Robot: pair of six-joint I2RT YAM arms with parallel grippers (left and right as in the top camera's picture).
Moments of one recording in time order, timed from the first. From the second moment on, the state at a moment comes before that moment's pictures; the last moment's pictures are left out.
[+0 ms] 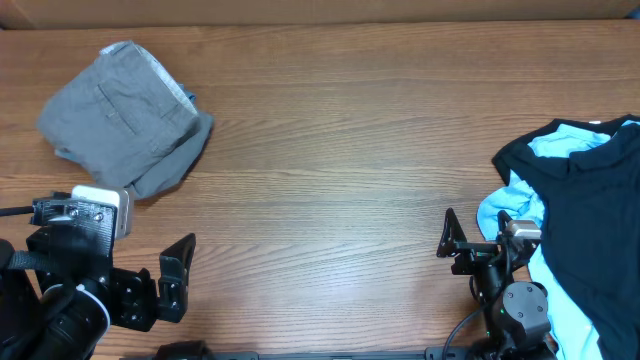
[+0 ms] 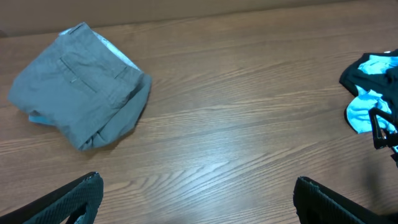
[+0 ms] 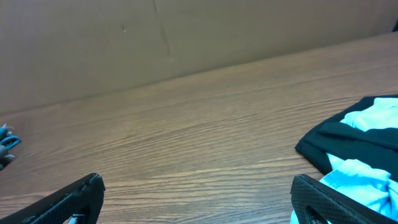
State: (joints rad) left arm 0.10 1.00 1.98 -1.69 0.28 0.13; right arm 0.28 0.01 0.11 -0.27 0.22 0.28
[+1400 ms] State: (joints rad) left arm 0.10 0.76 1.13 -0.77 0.47 0.12; right arm 0.28 0.01 0.10 -0.27 0.22 0.28
